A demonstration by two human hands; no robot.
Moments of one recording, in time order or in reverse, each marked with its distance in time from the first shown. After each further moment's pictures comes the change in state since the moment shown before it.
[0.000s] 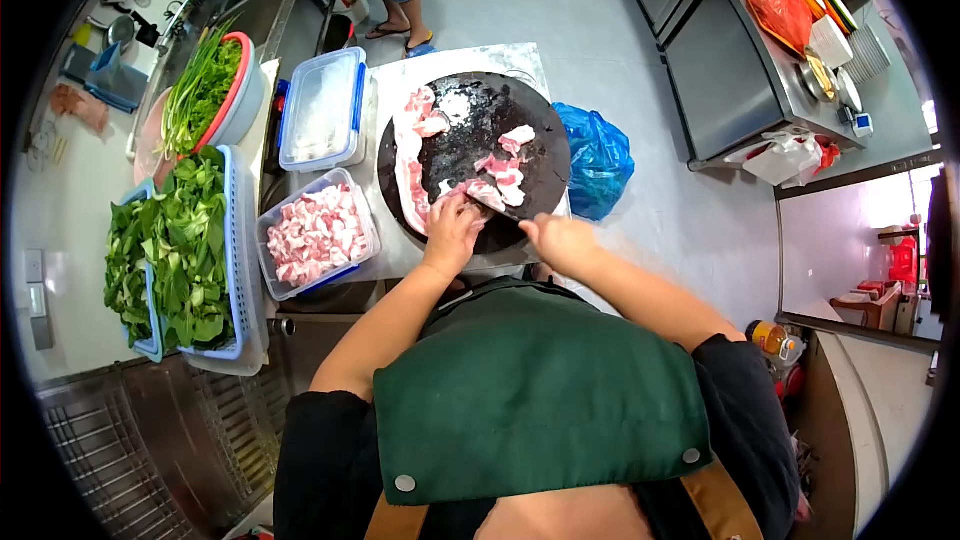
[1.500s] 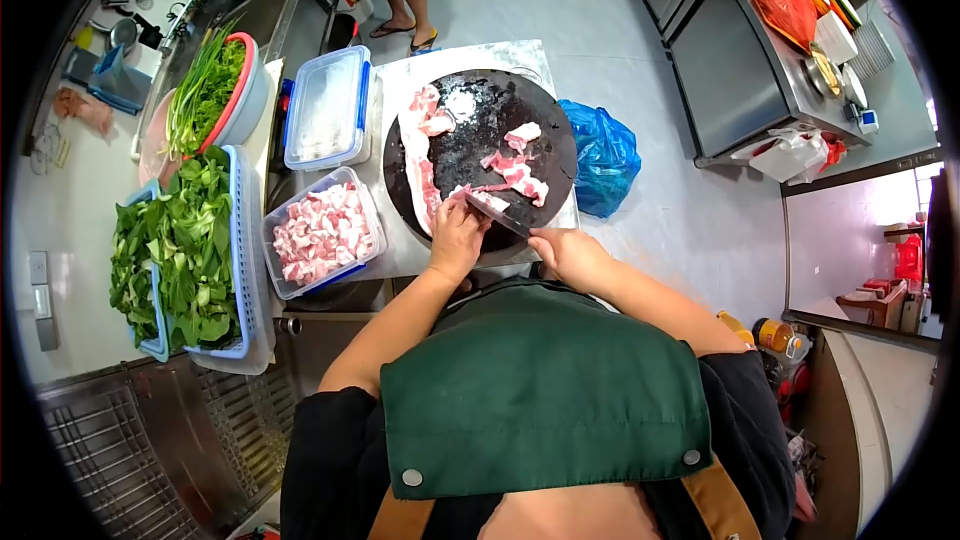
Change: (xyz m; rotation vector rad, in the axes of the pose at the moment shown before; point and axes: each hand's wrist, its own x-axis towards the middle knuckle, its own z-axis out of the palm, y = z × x) left_hand -0.006 0.003 0.000 0.088 0.030 0.019; right_hand -0.028 -0.004 -0.015 0.376 -0.067 -0.079
